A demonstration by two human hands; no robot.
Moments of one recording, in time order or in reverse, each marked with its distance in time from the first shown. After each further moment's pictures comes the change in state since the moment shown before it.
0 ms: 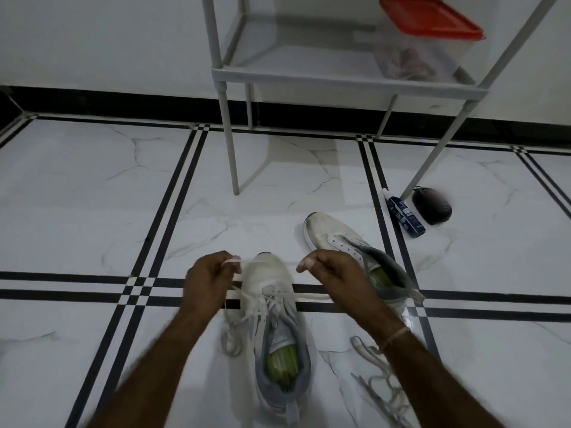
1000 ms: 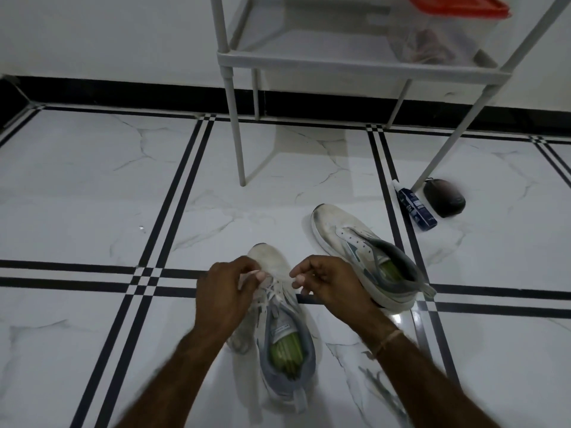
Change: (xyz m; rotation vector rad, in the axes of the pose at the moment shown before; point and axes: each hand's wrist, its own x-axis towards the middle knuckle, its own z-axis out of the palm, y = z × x) left_hand -0.024 -0.007 0.015 0.305 -0.065 0.102; right_hand -0.006 0.019 0.031 0.133 -0.096 0.156
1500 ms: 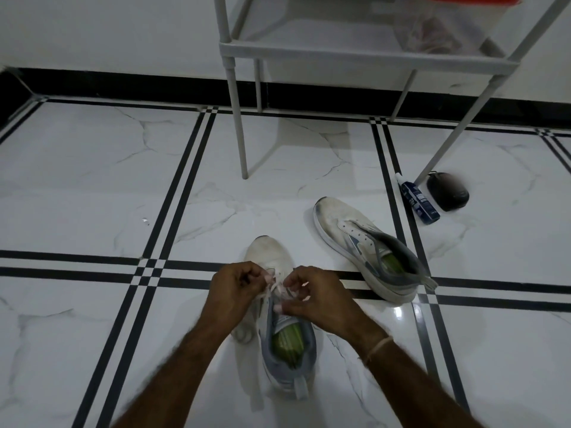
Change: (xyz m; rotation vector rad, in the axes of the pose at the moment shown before) left_hand -0.009 0.000 0.008 -0.379 -0.117 -0.172; right_hand -0.013 0.016 0.022 -0.334 -0.050 -0.015
